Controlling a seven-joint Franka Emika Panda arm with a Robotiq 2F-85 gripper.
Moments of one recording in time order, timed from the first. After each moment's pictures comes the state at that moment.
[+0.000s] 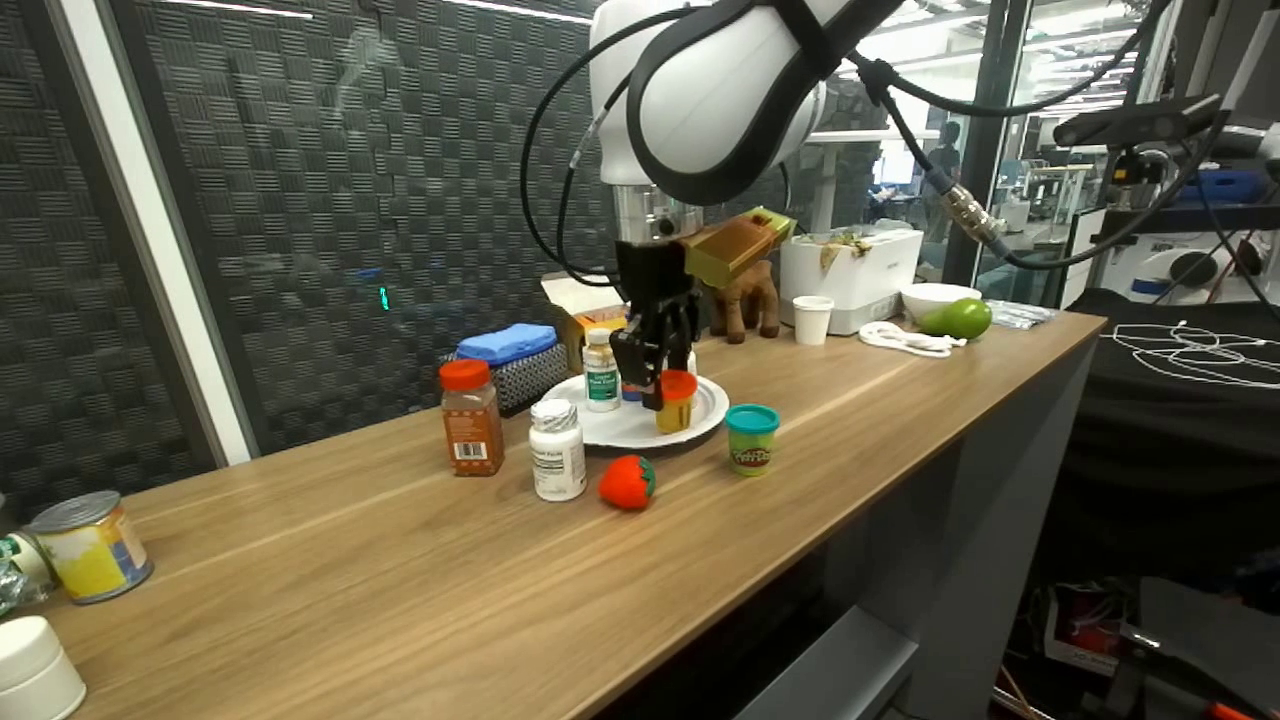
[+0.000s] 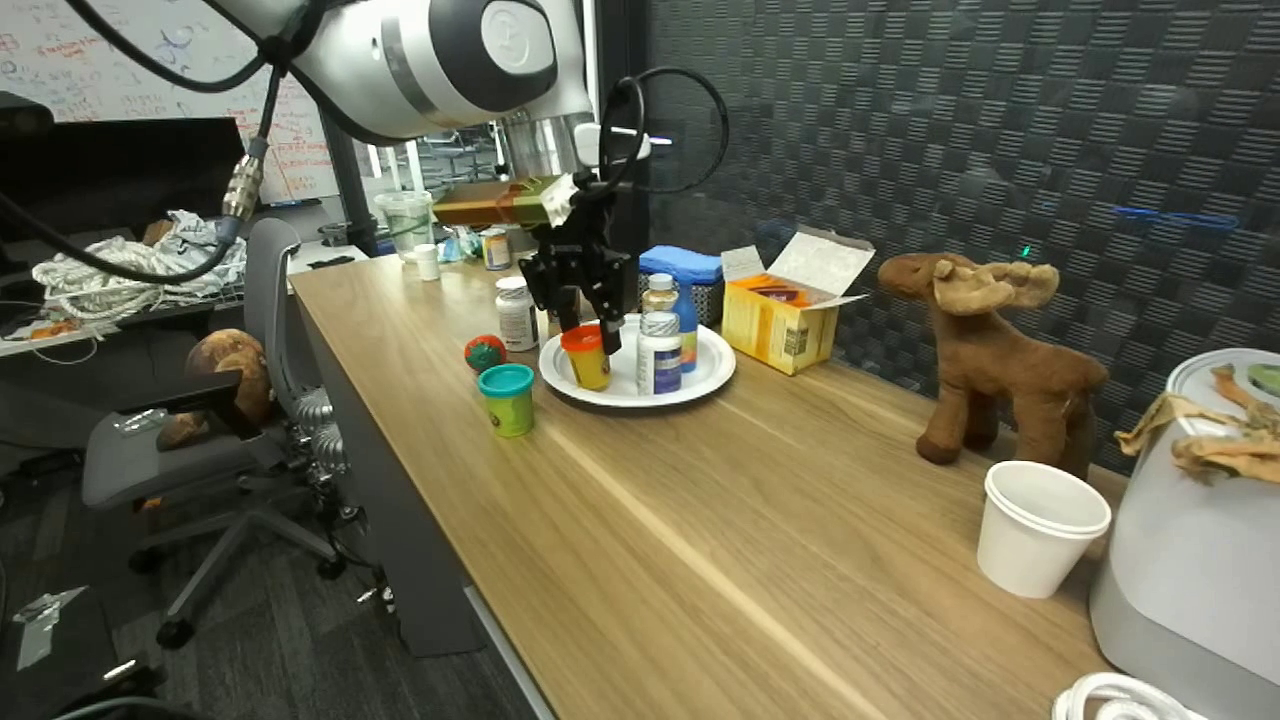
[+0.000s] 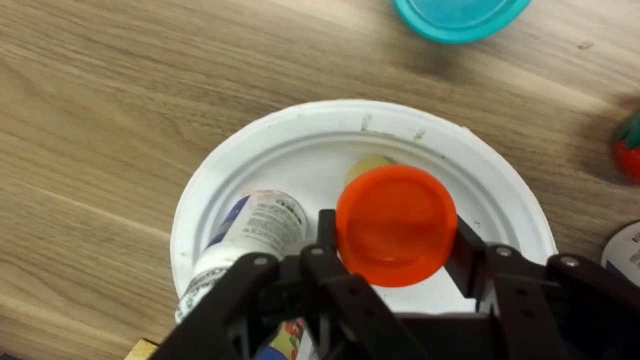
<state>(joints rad) 0.08 0.32 0.03 -1.90 -0.24 2.27 0.09</state>
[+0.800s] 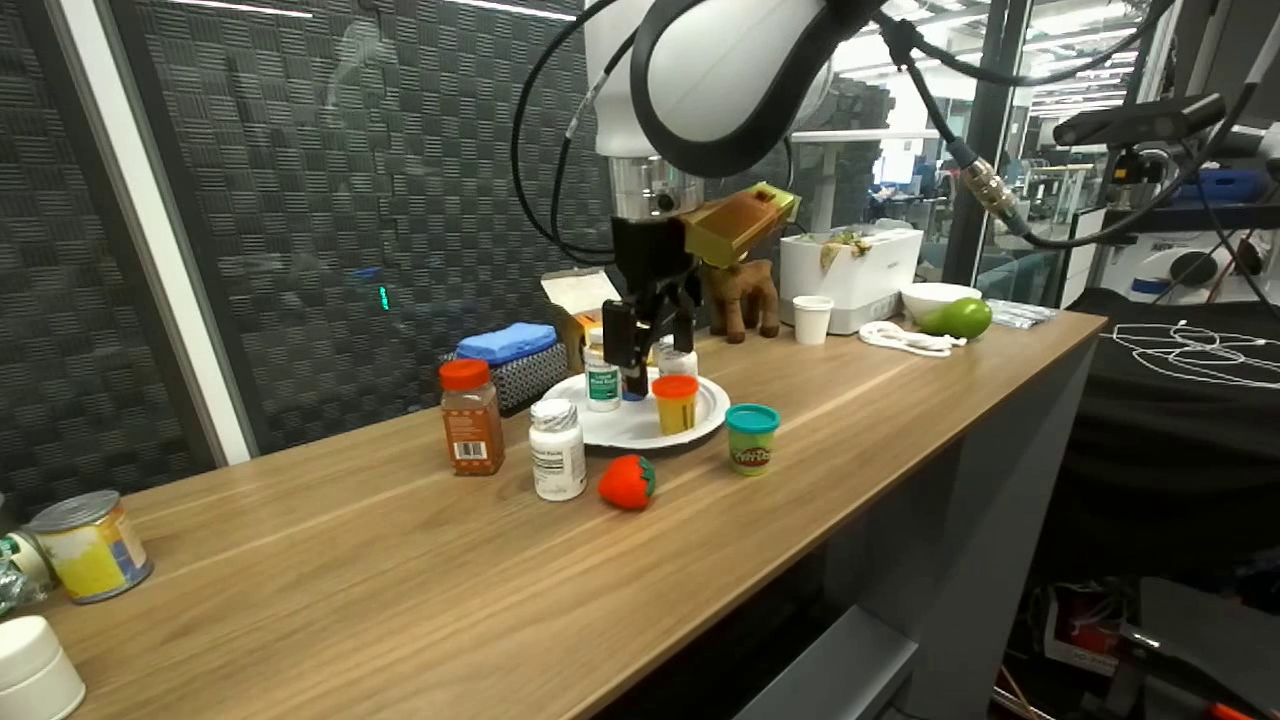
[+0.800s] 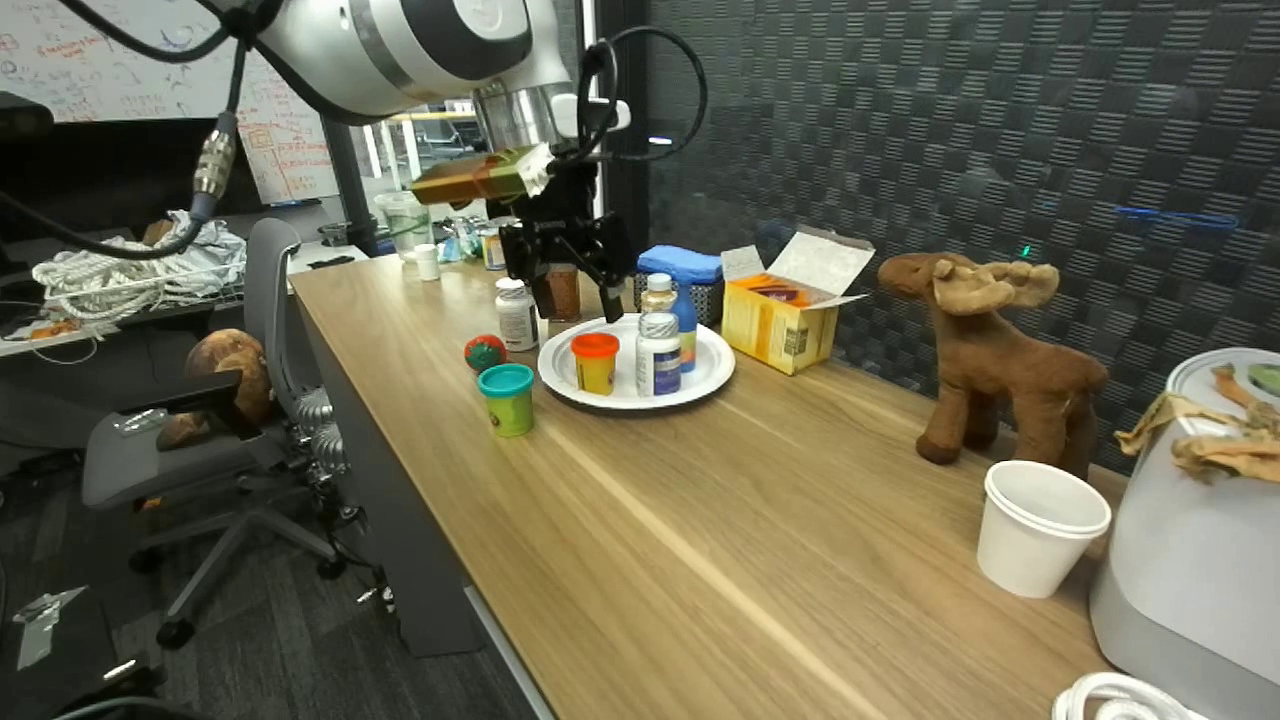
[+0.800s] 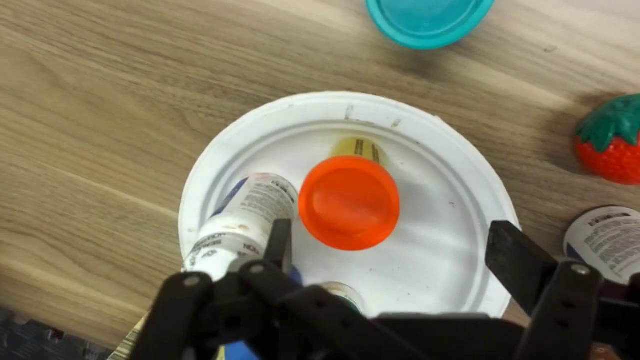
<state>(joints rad) 0.11 0.26 0.03 -1.93 -0.27 2.27 0.13</state>
